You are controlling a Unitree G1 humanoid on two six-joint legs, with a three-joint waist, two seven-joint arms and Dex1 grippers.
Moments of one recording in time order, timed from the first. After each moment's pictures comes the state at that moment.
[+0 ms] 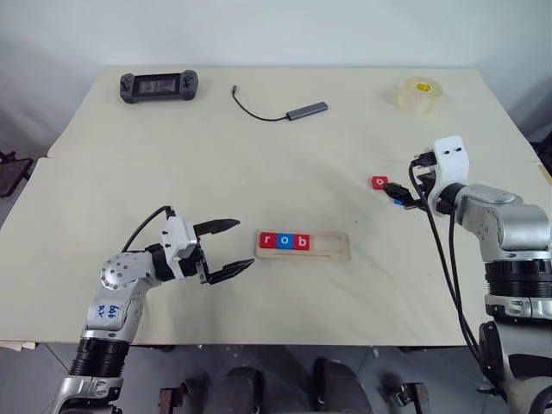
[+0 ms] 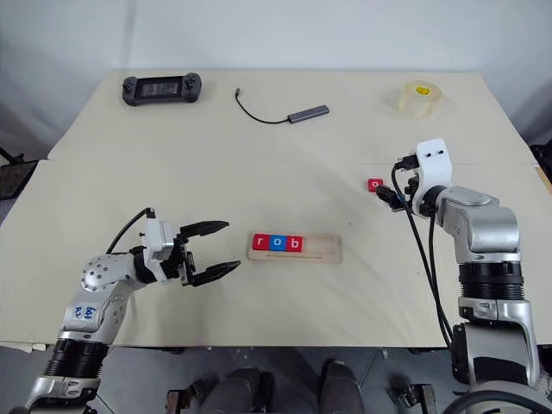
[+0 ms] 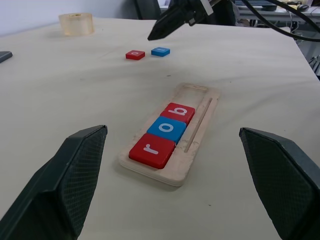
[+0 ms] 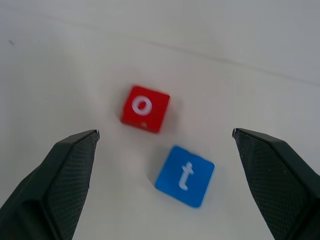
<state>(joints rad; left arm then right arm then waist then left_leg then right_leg) -0.24 0.52 0.04 0.01 -0.42 -0.01 -1.02 -0.74 -0.65 -0.10 0.20 0.25 0.93 0.44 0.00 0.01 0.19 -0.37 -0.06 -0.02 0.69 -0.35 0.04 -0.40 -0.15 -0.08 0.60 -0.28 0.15</state>
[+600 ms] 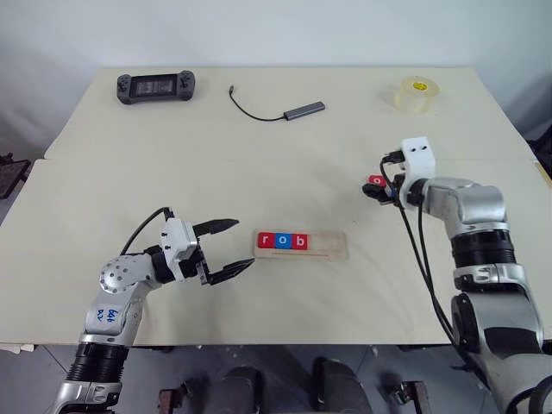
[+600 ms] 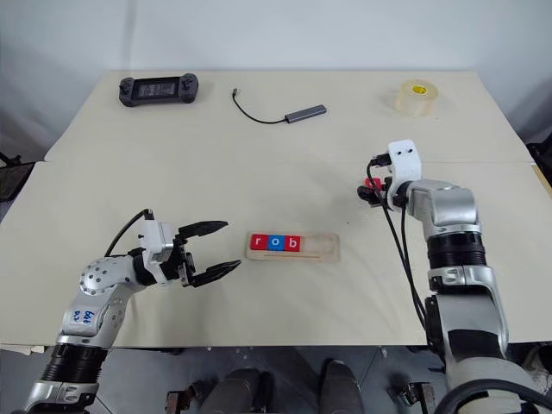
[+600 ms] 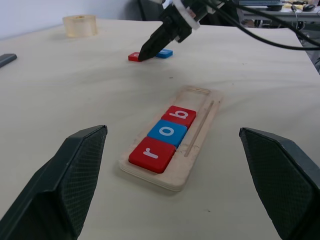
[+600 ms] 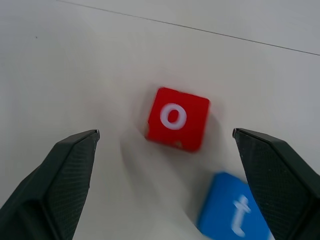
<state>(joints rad) -0.23 0.52 0.04 -0.02 -0.42 -0.01 -0.98 -0.96 -0.51 -0.02 0.58 0.16 0.81 0.42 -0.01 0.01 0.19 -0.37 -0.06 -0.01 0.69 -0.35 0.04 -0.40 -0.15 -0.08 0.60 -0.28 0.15</state>
